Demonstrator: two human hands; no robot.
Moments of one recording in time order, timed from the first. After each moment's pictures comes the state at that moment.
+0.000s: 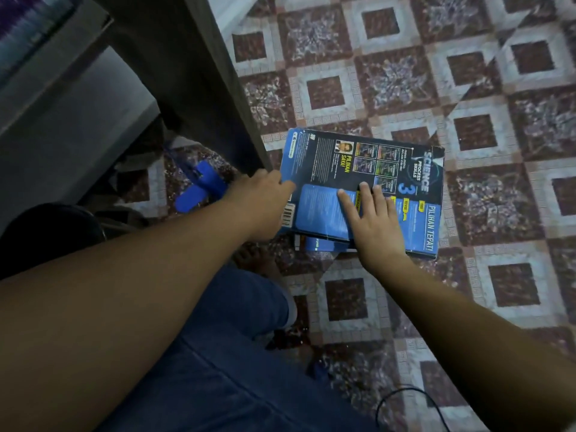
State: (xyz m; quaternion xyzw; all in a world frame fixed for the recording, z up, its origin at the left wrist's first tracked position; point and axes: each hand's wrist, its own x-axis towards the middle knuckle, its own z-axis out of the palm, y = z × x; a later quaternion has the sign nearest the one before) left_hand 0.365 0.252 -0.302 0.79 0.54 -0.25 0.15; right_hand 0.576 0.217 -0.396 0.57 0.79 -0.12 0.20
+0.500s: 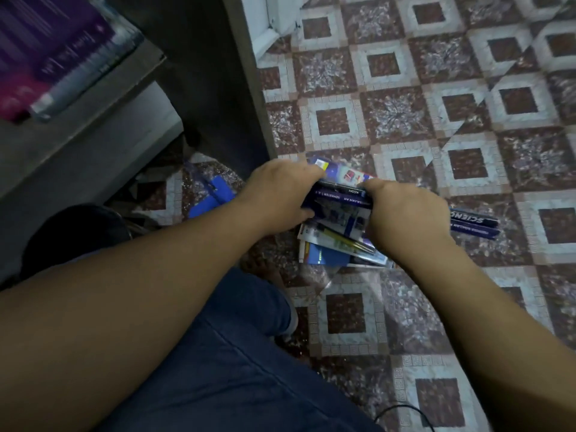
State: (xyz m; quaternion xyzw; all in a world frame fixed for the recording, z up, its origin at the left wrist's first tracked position) left_hand 0.372 0.251 -0.252 0.82 0.55 -0.04 0.14; right_hand 0.558 0.235 -0.237 0.64 0.76 -0.10 0.11
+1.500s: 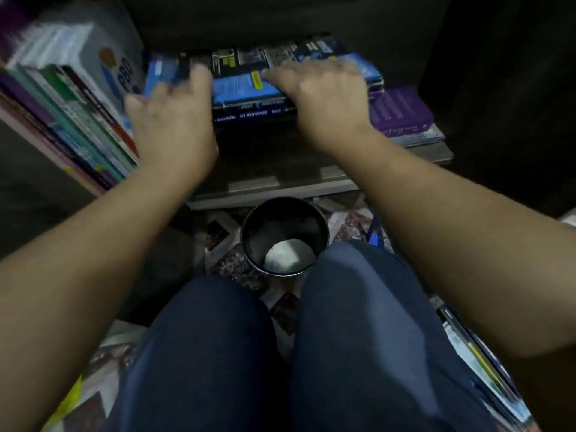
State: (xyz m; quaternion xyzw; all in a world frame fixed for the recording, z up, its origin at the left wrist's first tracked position) left_hand 0.046 0.010 -0.056 0.37 0.89 0.04 -0.27; right_hand 0.132 0.181 -0.070 0.13 0.94 0.10 -0.31
